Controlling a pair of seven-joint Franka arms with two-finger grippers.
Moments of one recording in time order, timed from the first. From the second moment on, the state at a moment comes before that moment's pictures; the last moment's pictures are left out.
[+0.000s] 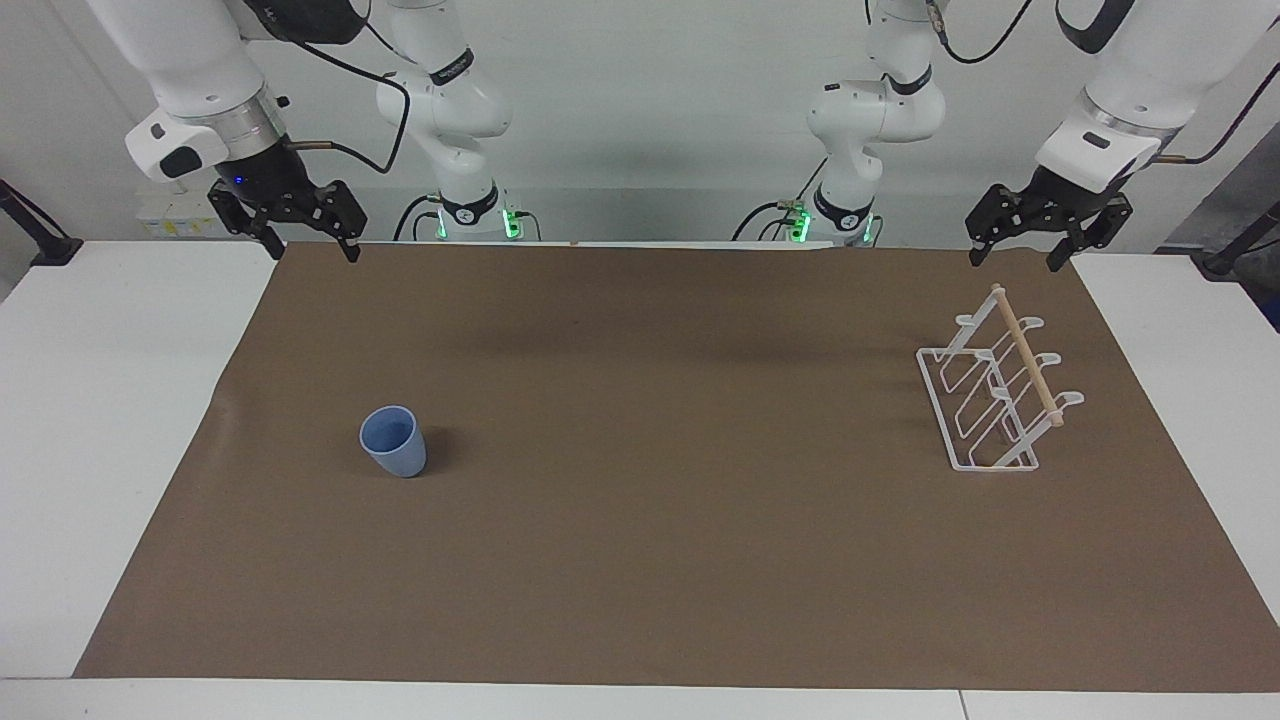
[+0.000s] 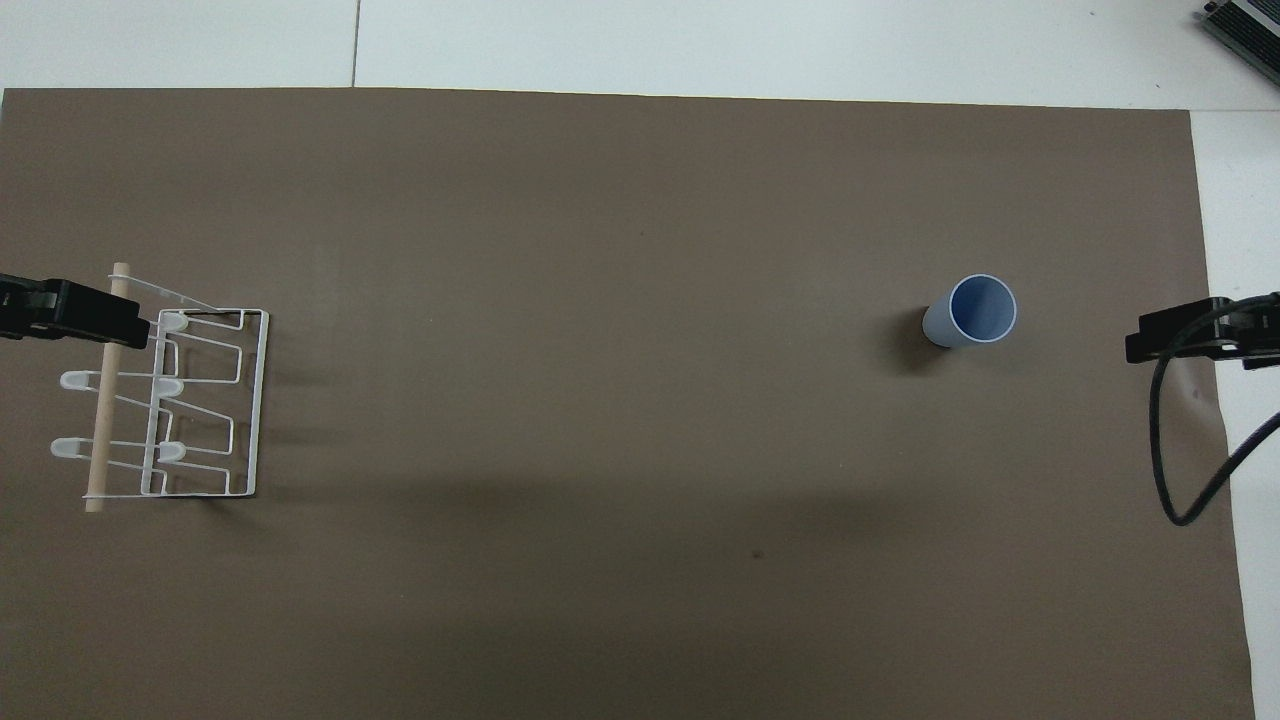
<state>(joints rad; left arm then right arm) -0.08 -0.02 0.01 -1.53 -0.02 1.50 0.06 -0.17 -0.05 0.11 -1.61 0.03 1.54 0.00</state>
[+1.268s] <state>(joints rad) -0.08 -0.02 0.01 -1.53 -0.02 1.50 0.06 -0.17 -0.05 0.12 -1.61 0.03 1.55 0.00</state>
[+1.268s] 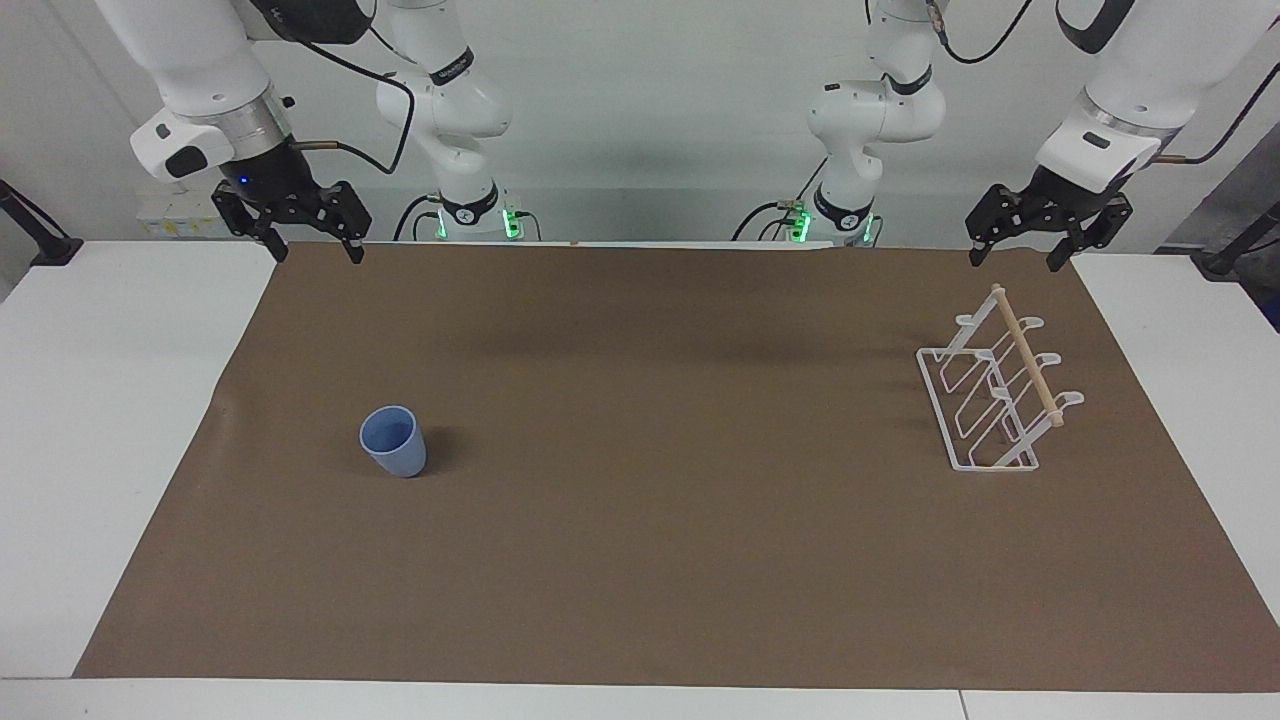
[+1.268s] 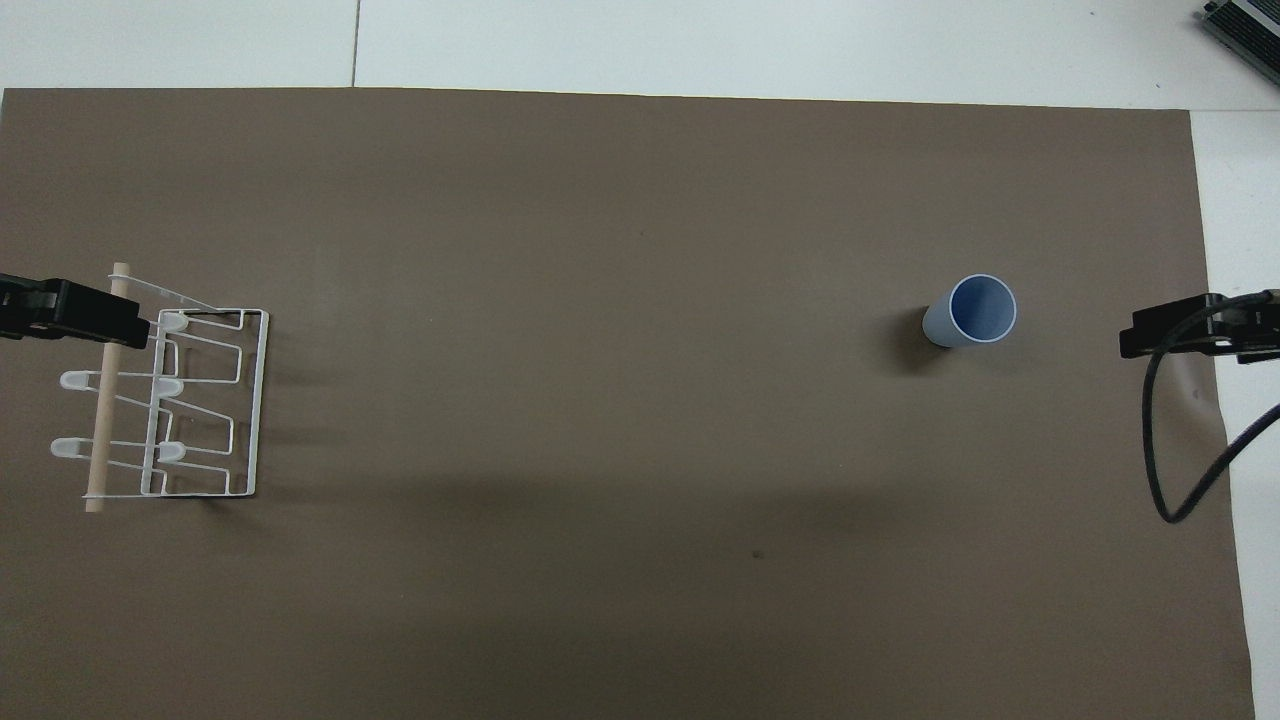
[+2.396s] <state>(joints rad) -0.08 -0.03 0.01 -1.53 -0.02 1.47 0.06 -0.19 -0.05 0.11 -1.61 0.03 1.55 0.00</state>
